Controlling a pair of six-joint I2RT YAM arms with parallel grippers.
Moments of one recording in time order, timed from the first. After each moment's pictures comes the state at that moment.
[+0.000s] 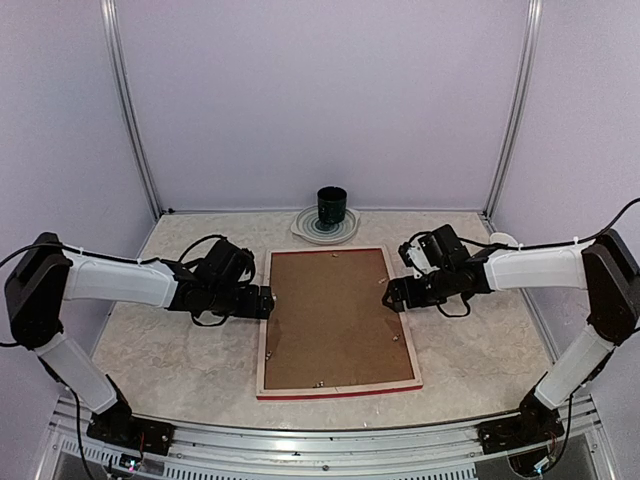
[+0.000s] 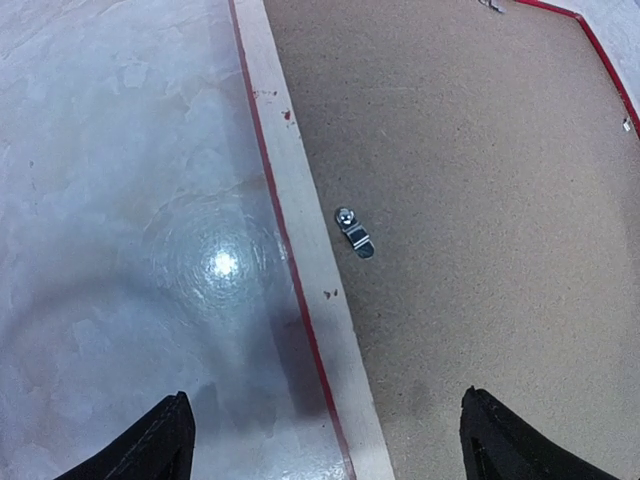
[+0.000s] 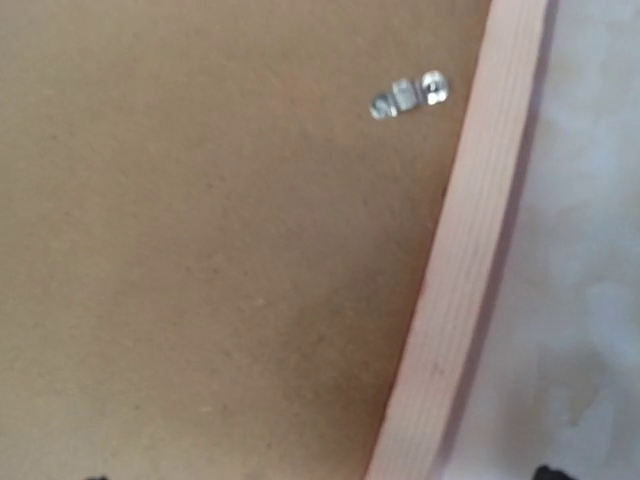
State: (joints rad) left arm -0.72 1.60 0.86 -0.16 -0.18 -0.51; right arm 0.58 1.59 0.90 -0.21 -0.09 0.32
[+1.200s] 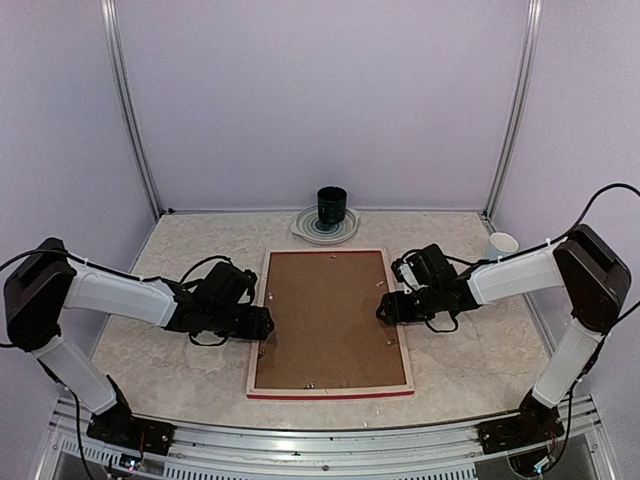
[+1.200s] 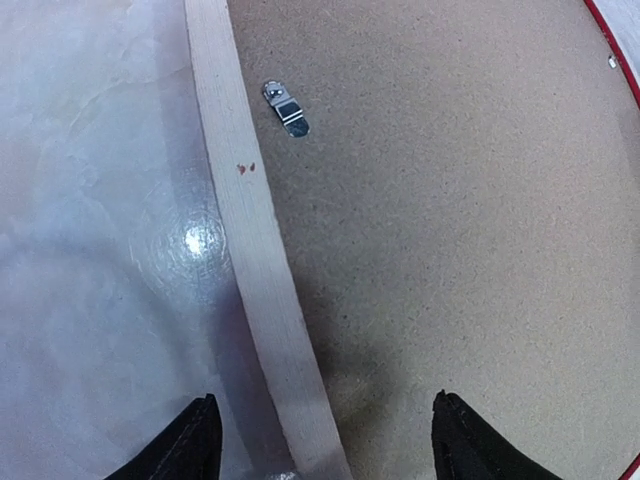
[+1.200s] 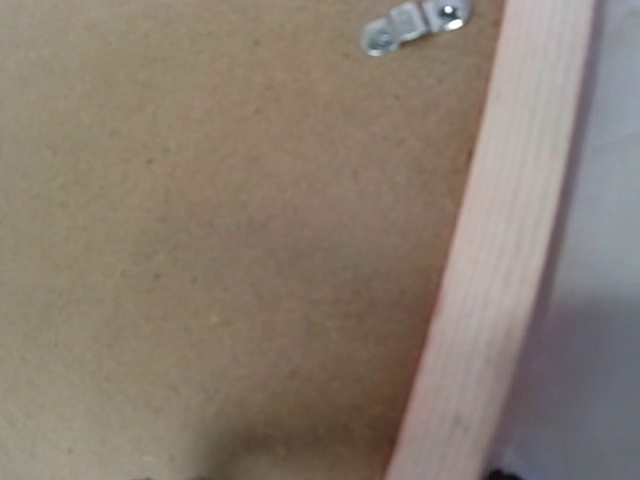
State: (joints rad) left arm -0.78 1.60 0.72 -0.03 -0.11 -0.56; right arm 0.63 1.70 0.82 -0.02 -0.09 0.44
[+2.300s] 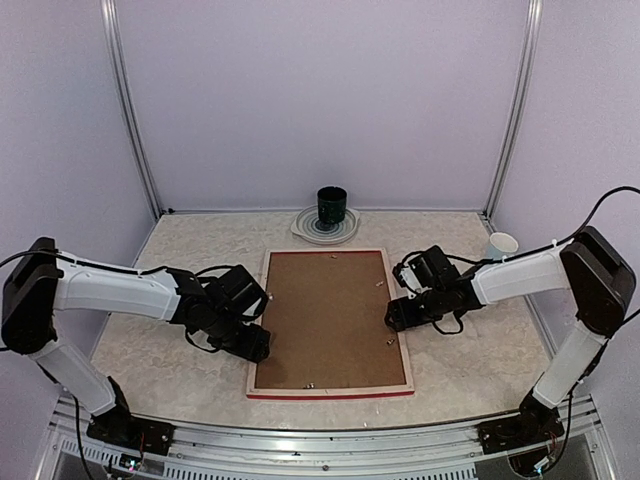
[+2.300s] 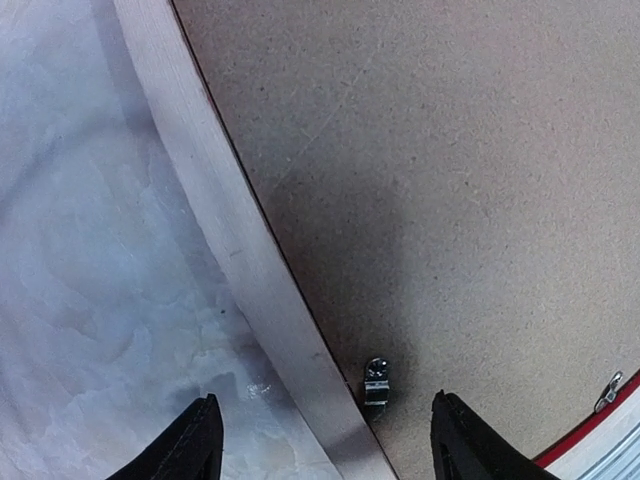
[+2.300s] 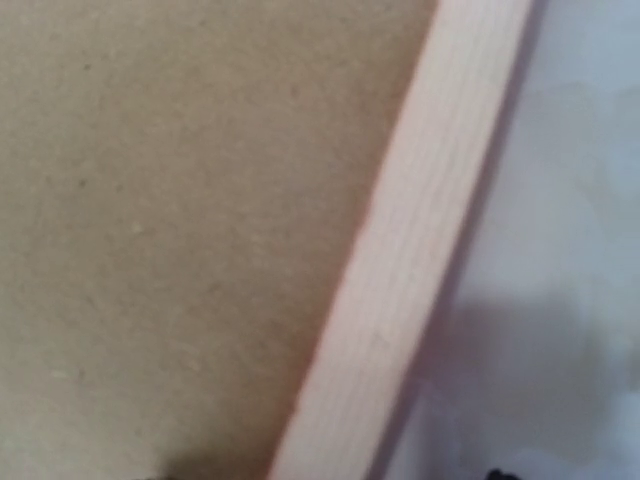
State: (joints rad) left arm -0.88 1.56 0.86 -0.50 -0.06 -0.49; right arm 0.63 1.67 0.82 -0.13 -0.03 0.31
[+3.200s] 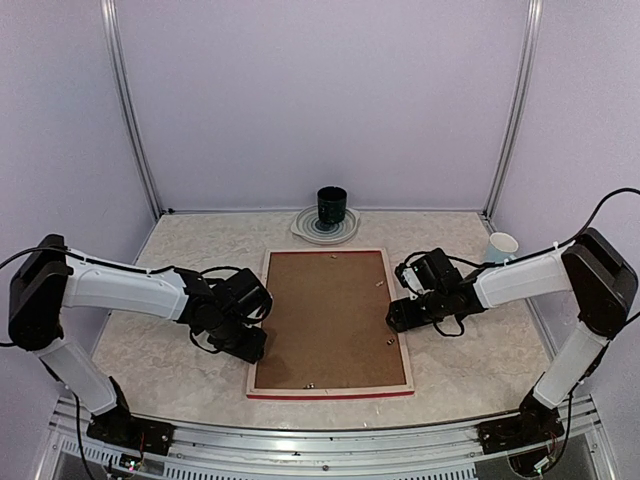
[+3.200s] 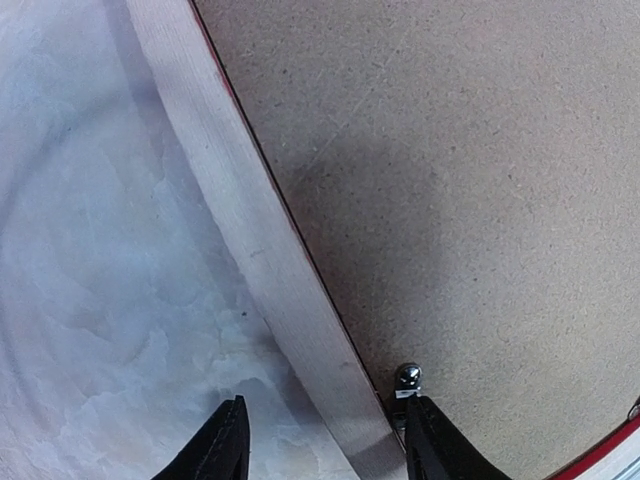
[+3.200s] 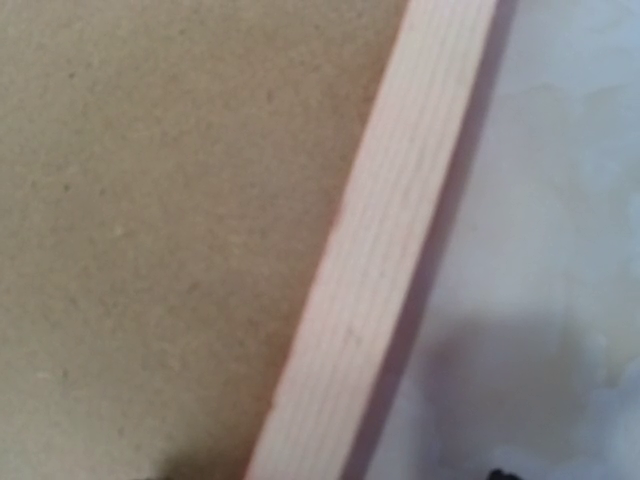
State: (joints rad) left arm -0.89 1.61 0.89 -0.55 -0.11 -0.49; right arm 0.63 1.66 0.78 -0.07 0.00 0.31
